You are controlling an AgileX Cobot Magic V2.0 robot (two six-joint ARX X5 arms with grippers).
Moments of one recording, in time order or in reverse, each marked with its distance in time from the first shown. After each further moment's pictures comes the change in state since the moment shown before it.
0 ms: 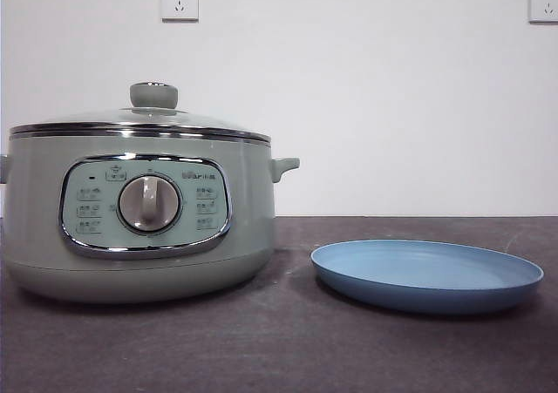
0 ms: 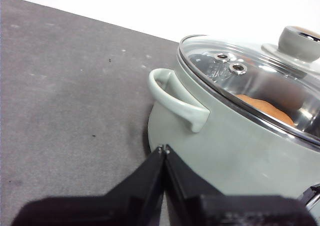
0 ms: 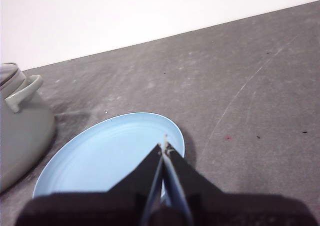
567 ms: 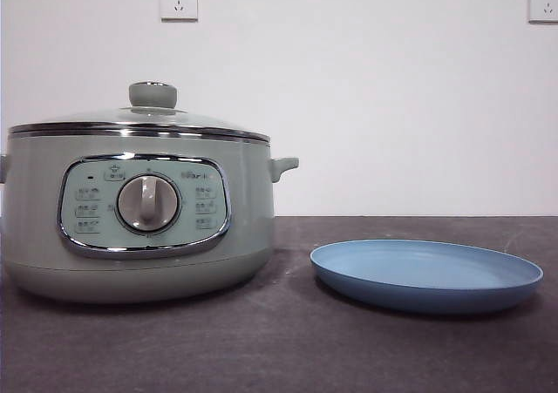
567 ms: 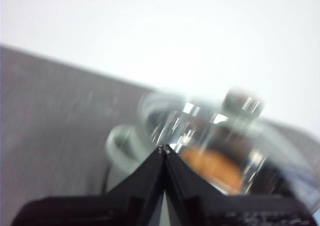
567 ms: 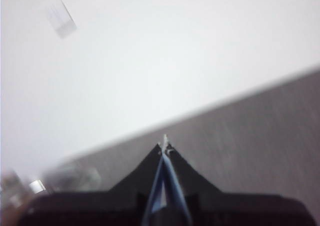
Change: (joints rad) left arm 0.000 0.002 0.075 0.144 0.069 -0.097; right arm 0.000 0.014 0.083 0.264 -0.001 0.231
